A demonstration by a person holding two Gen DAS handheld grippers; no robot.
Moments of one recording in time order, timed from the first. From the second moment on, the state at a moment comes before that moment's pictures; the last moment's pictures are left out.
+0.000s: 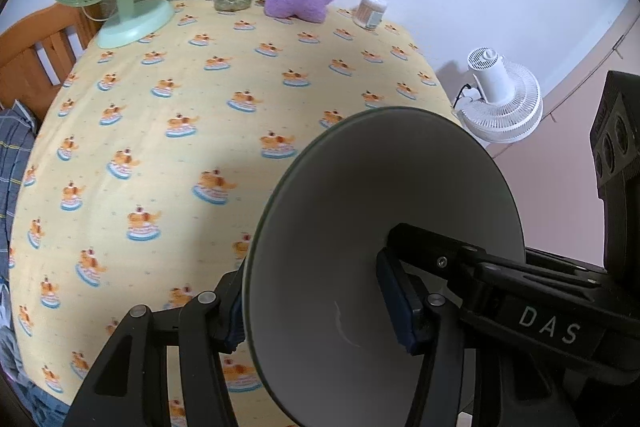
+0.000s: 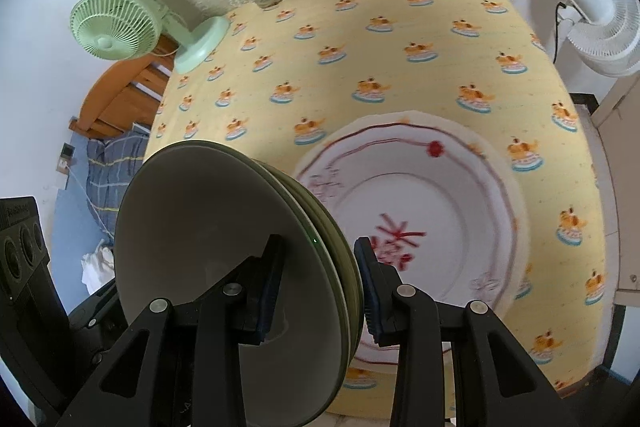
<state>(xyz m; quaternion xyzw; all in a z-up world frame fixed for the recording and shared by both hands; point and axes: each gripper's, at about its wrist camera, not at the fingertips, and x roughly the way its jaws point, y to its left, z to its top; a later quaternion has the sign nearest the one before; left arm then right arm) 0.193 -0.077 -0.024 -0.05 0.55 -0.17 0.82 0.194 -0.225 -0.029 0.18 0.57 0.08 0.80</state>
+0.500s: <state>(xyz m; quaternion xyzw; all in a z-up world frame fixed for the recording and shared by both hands) 0.205 -0.125 -0.045 -0.06 0.57 -0.17 0.80 0.206 -0.275 -0.050 0.18 0.59 0.07 0.79</state>
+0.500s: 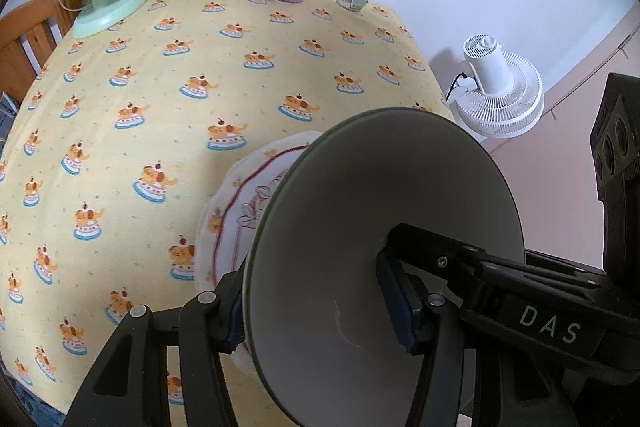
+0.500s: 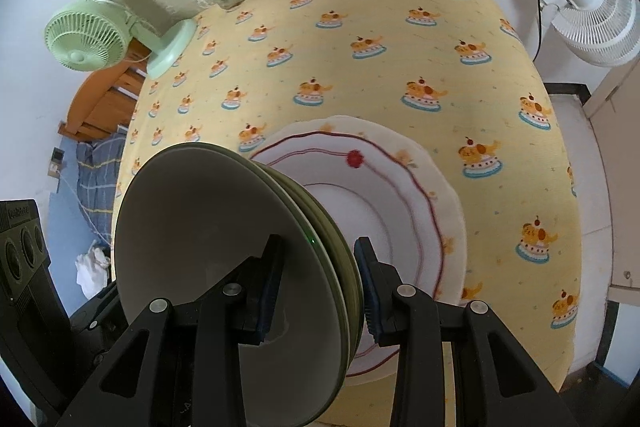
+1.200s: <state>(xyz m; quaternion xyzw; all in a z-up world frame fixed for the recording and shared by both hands) 0.215 -0.141 -0.055 -0.07 0.57 -0.16 0.80 0.217 -0.291 -0.060 0.18 0.59 0.06 0.79</state>
